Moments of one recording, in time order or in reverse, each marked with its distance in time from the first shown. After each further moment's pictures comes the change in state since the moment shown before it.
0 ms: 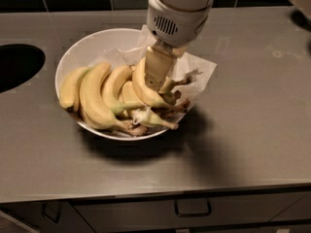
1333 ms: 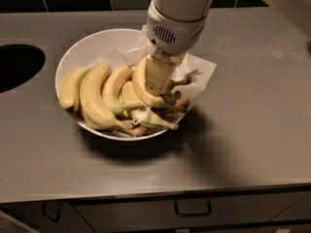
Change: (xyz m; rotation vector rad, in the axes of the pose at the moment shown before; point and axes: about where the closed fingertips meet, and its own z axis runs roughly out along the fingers) arm 0.002 0.002 0.019 -0.036 0.021 0.004
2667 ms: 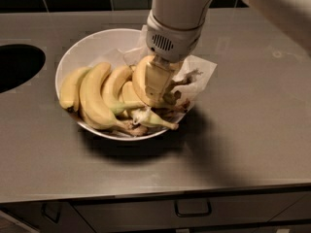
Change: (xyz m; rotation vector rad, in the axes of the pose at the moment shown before) arm 0.003 0.003 0.016 -0.032 0.026 -0.001
